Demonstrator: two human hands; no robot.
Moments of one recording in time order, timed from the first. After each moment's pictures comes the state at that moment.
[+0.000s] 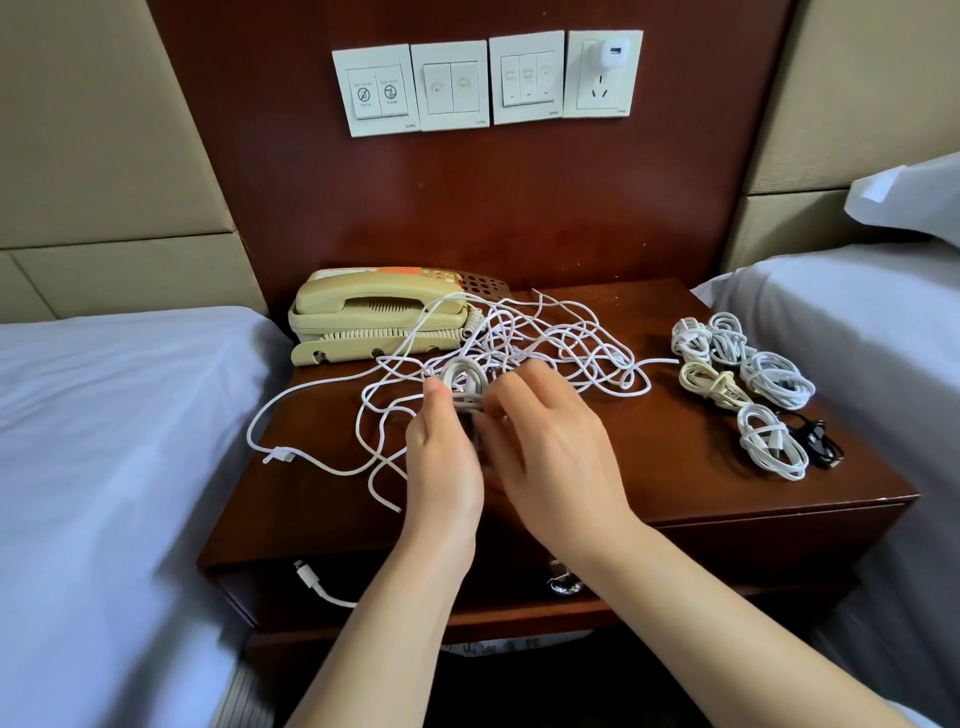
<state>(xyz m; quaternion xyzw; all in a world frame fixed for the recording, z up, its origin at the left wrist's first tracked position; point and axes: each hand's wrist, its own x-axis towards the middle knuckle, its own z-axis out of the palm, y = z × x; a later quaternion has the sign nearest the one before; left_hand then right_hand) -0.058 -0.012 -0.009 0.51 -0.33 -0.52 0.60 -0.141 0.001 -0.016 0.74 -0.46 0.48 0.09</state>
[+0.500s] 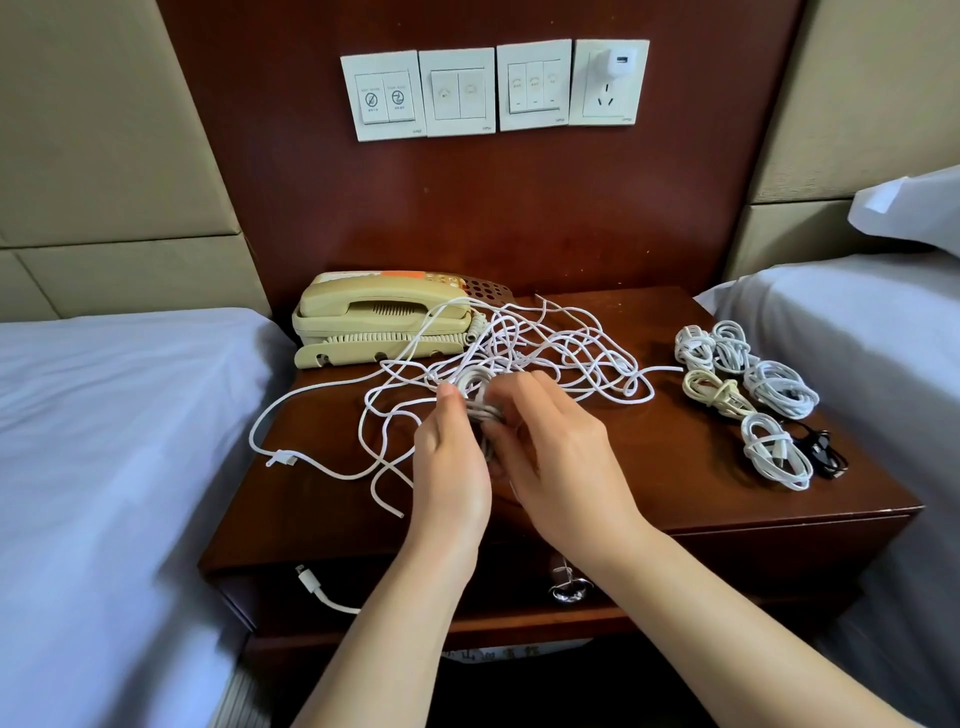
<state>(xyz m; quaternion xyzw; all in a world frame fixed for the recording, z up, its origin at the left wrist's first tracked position) -0.058 -0.009 -0.007 0.51 -0.37 -0.50 0.60 -0.147 -0.003 -0.018 0.76 -0.42 0.49 0.01</state>
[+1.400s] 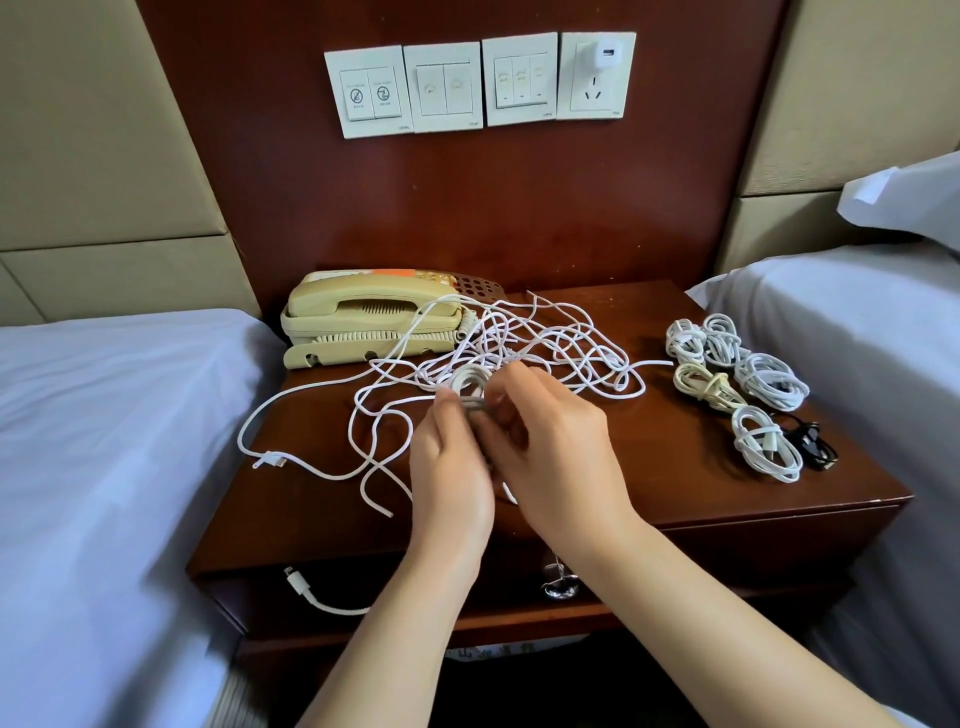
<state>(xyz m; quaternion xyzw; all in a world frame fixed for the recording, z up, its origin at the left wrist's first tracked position) -0.067 0.000 -0.003 0.52 -0.39 -0.48 0.59 -0.146 -0.001 -0.013 0.73 -0.44 0.51 0.03</state>
